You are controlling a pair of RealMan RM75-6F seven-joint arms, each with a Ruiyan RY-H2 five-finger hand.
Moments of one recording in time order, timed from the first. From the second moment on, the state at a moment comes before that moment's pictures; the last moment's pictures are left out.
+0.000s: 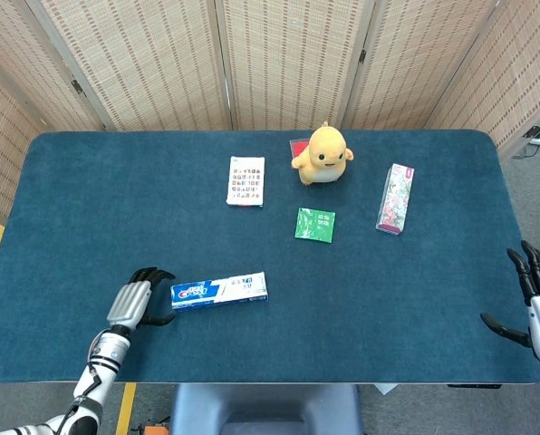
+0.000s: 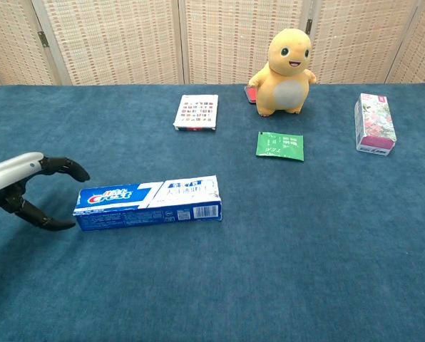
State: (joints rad) left arm -0.42 -1.55 -0.16 -1.56 1.11 1.05 0.16; right arm 0.03 -1.09 0.08 -1.57 -1.54 1.61 0.08
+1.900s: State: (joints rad) left arm -0.43 -1.56 -0.20 -1.53 1.13 1.20 0.21; right arm 0.02 -1.10 0.08 -1.58 -1.55 1.61 0.04
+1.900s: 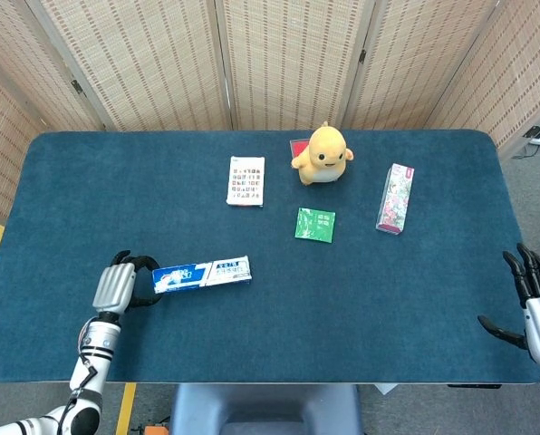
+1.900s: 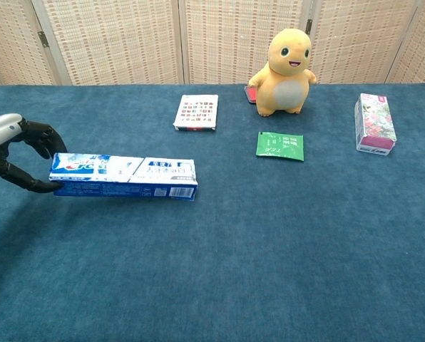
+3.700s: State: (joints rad) left arm -0.35 -0.99 -0.15 -1.63 1.60 1.55 0.49; right arm 0.04 -1.11 0.07 -1.59 -1.56 1.56 -0.02
